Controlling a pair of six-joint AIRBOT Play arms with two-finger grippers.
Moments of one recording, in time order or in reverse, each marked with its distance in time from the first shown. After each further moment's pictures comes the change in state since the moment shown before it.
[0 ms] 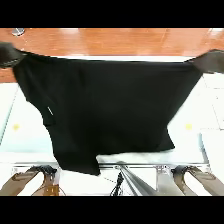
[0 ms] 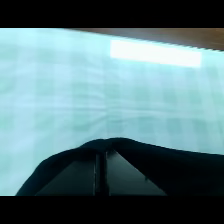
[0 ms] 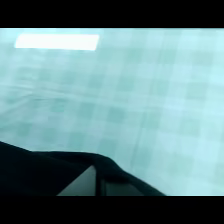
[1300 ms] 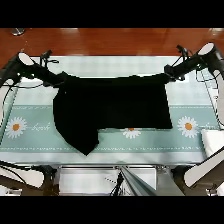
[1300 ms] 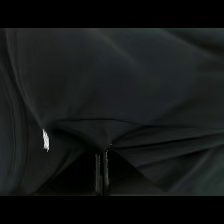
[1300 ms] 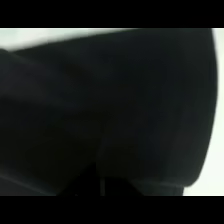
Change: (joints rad) left arm -0.011 -0.699 0.126 -0.022 -0.137 0.128; right arm -0.042 -0.884 0.471 -0.056 0.262 0.068
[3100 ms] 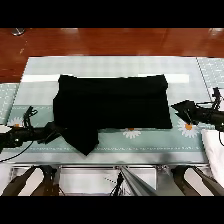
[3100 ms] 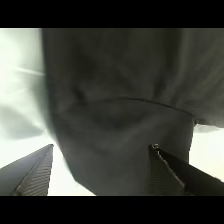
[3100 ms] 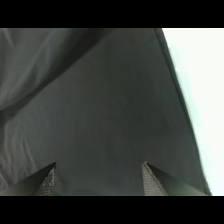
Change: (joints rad) left arm 0.381 0.793 -1.122 -0.351 0.010 0.228; right arm -0.377 0.949 -1.230 0.425 -0.286 -0.224
